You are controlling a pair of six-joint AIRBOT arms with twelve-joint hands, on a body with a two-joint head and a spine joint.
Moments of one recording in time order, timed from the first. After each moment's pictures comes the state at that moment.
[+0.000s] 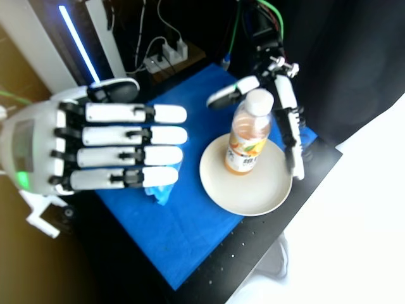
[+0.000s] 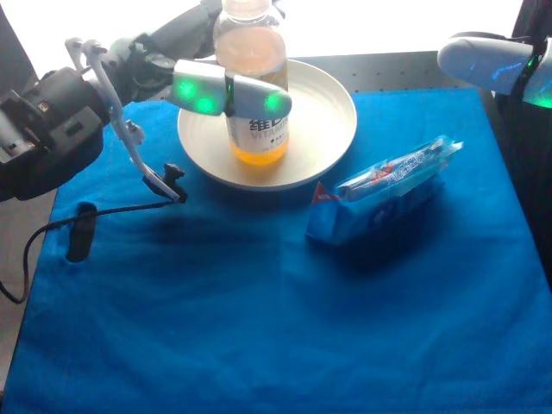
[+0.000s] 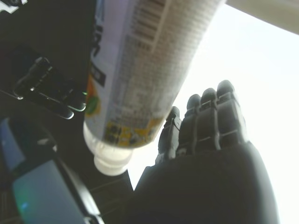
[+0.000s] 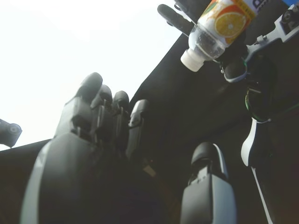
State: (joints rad) left arm 0.64 -1.45 1.81 0.25 -0.77 -0.13; right arm -0.80 -1.03 1.26 0.06 1.22 -0.42
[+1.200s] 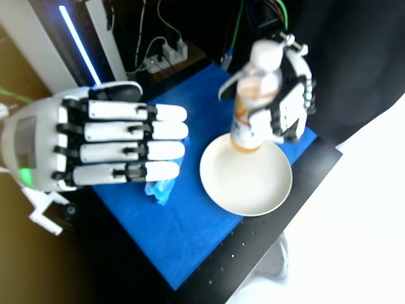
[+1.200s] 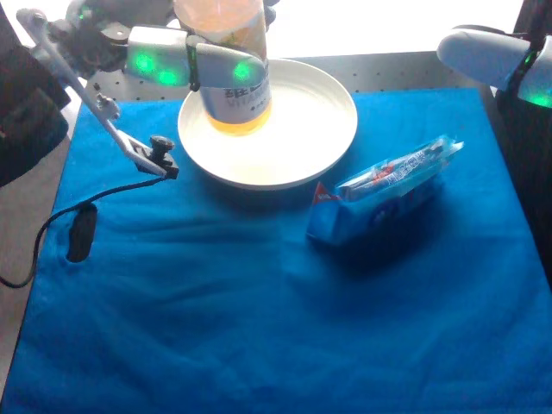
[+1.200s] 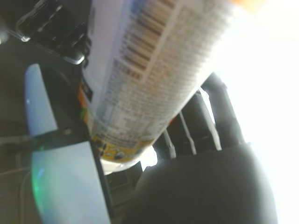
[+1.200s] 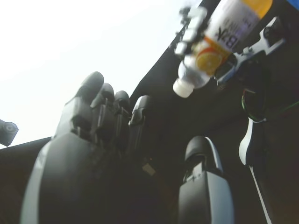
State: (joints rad) left arm 0.63 -1.30 1.67 0.23 -0.99 -0.20; right arm -0.80 -1.03 1.25 0.05 1.22 -0.42
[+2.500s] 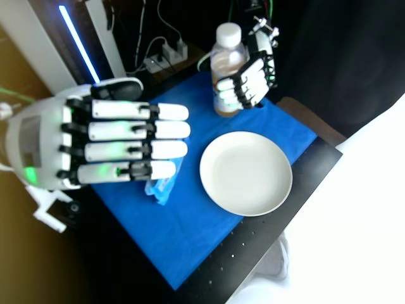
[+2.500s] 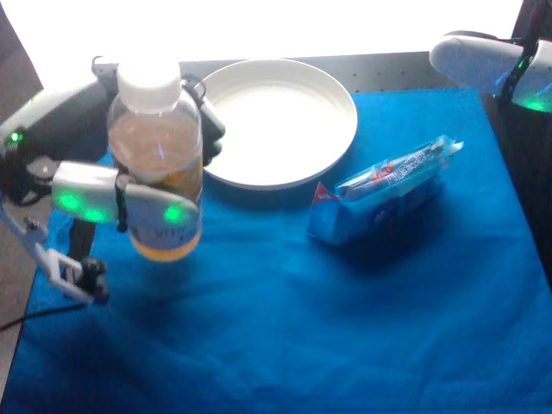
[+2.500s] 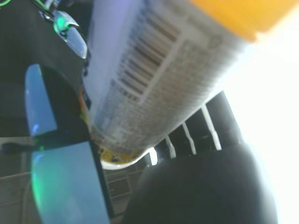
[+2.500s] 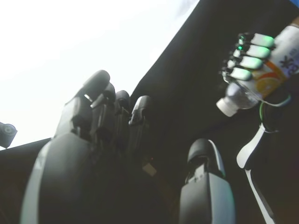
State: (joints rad) left arm 0.98 -1.12 1.38 0.10 -1.17 -0.08; right arm -0.80 -1.04 1.25 0.06 1.22 -0.42
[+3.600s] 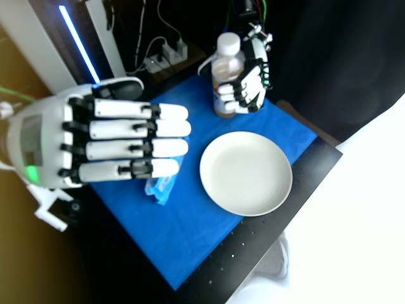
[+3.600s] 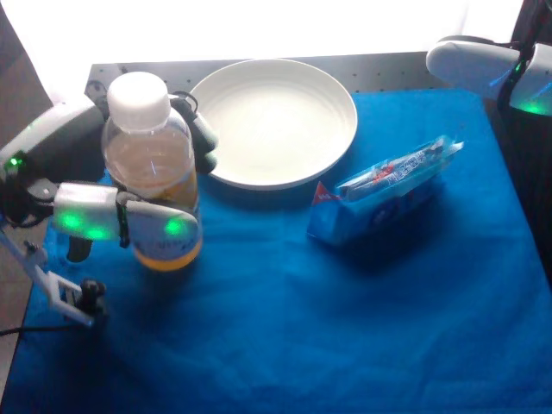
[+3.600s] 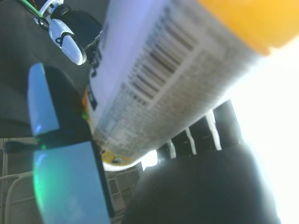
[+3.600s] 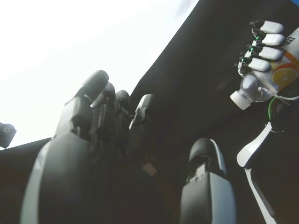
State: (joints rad) left arm 1.02 -1.14 1.37 0.05 -1.19 -0.07; right arm -0.80 -1.04 1.25 0.06 1.22 -0.42
